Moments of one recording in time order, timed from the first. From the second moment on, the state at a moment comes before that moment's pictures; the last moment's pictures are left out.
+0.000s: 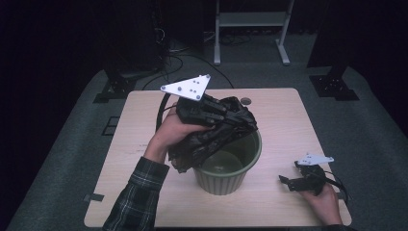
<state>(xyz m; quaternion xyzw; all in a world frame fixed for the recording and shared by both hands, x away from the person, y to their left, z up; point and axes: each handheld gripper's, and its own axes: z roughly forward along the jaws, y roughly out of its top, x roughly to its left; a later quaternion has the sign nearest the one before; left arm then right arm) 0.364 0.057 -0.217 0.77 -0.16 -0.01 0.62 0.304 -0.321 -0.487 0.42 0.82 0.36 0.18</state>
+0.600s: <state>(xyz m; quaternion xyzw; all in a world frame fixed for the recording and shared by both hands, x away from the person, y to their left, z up) 0.368 0.060 -0.232 0.79 -0.14 -0.02 0.59 0.304 -0.321 -0.487 0.42 0.82 0.36 0.18</state>
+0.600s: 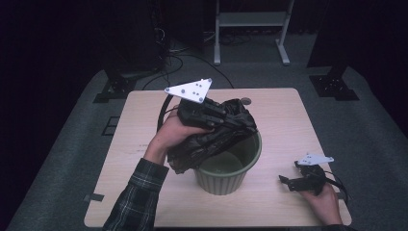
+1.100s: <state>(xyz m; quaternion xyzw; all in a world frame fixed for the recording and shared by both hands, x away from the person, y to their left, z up) 0.379 0.082 -0.256 0.82 -0.07 -0.02 0.57 0.304 -0.321 -0.487 0.42 0.82 0.36 0.18</state>
